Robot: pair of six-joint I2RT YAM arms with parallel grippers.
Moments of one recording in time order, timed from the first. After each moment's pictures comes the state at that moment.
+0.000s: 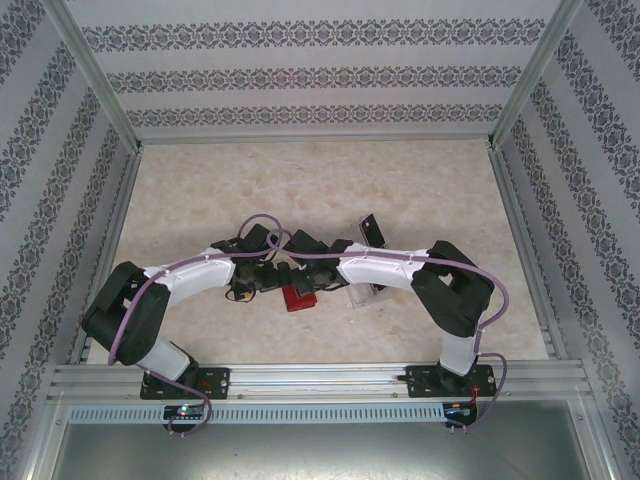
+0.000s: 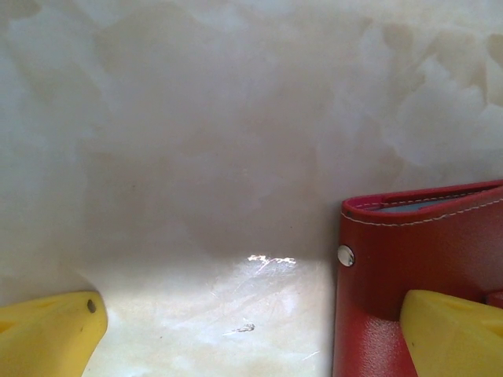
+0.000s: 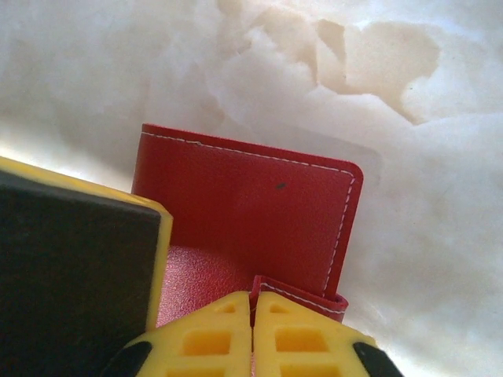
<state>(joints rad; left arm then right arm) -0.54 1.53 0.80 -0.54 0.08 -0.82 0.95 1.85 1.17 -0.48 -0.02 0.53</state>
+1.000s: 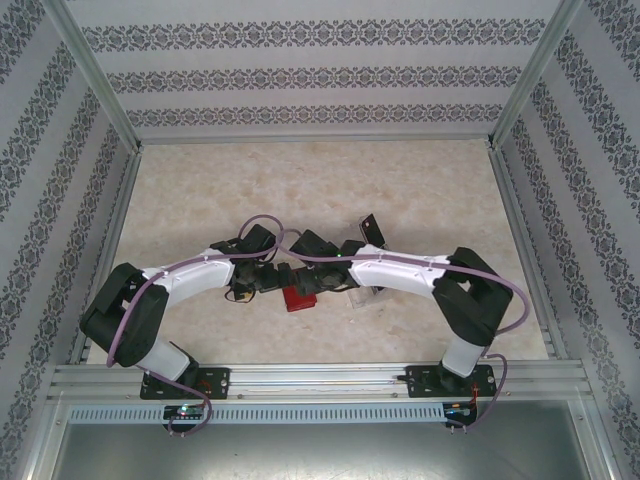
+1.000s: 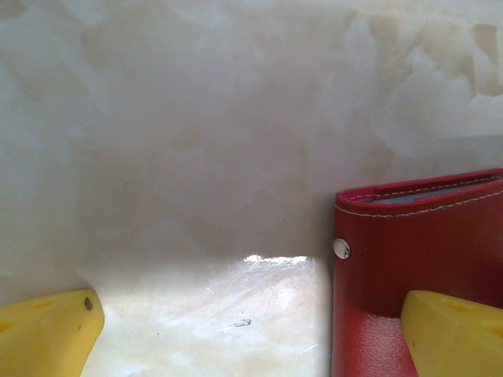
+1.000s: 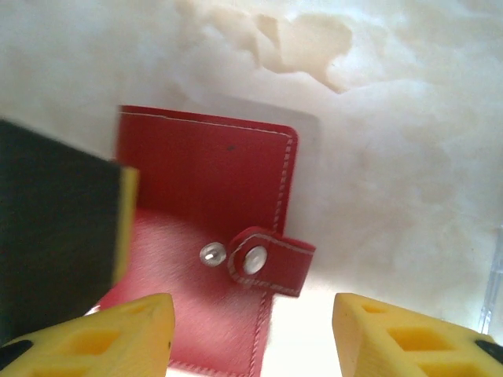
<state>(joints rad) -0.54 1.52 0.79 -0.54 0.09 -0.80 0.95 1.72 1.12 -0.53 0.02 0.57</state>
